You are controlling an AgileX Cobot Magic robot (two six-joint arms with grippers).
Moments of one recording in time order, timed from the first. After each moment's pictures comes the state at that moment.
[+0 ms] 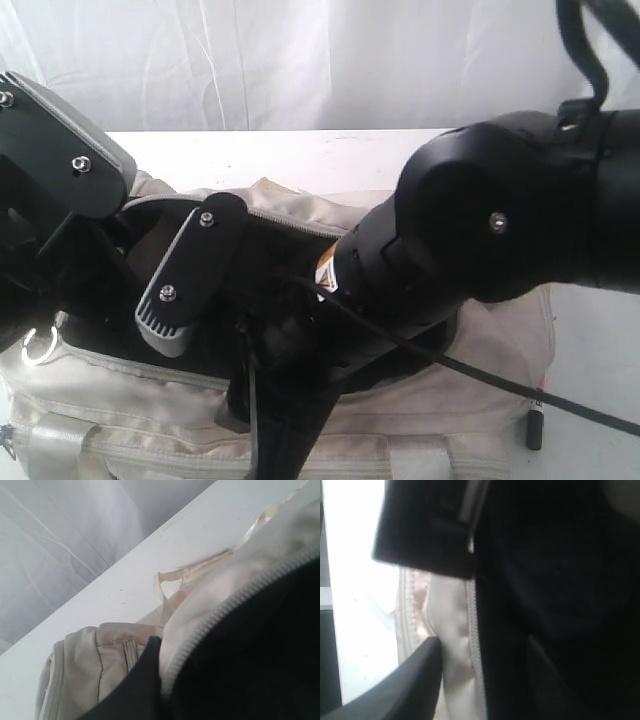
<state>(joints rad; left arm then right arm) -0.99 1.04 -0.59 -1.67 -0.70 1.84 0.96 1.47 -1.03 0.30 0.65 -0.66</state>
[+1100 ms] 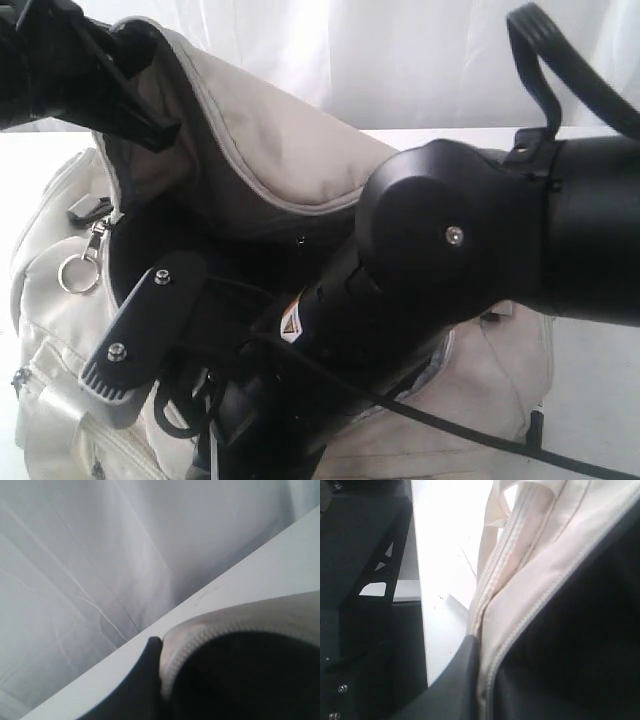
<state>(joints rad) -0.50 1.16 -0.89 -1.50 -0.23 1.84 1.02 1.49 -1.04 0.51 0.76 -0.75</state>
